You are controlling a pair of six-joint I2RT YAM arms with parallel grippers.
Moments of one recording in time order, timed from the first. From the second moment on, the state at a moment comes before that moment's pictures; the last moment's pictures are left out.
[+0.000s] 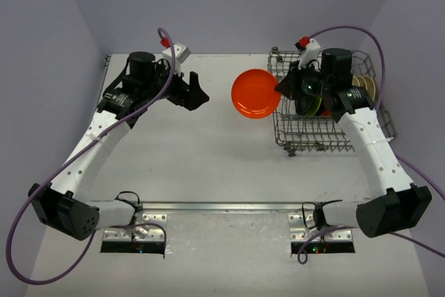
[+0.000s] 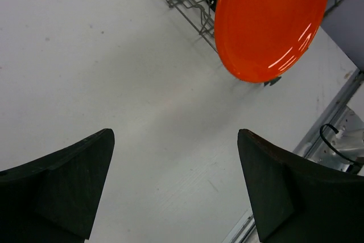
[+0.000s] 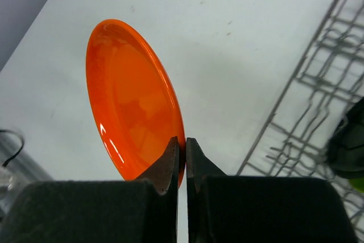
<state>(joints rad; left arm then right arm) -0.32 1.25 1.34 -0.53 0.45 -0.07 0.18 1.30 1.33 -0.52 -0.43 0.06</state>
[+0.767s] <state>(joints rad) -0.41 1.36 1.34 -0.53 0.51 -0.09 0.35 1.38 1.28 -0.53 -0.60 0.15</state>
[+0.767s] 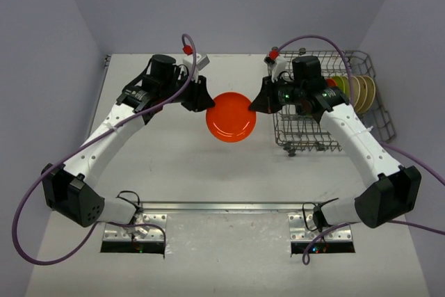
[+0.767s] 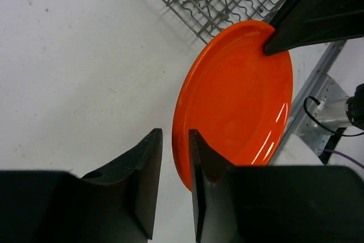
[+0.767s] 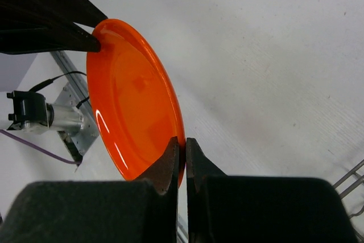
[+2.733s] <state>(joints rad) 0.31 2.33 1.98 -0.62 0.35 -0.14 0.24 1.31 1.21 -0.51 -0.34 0.11</state>
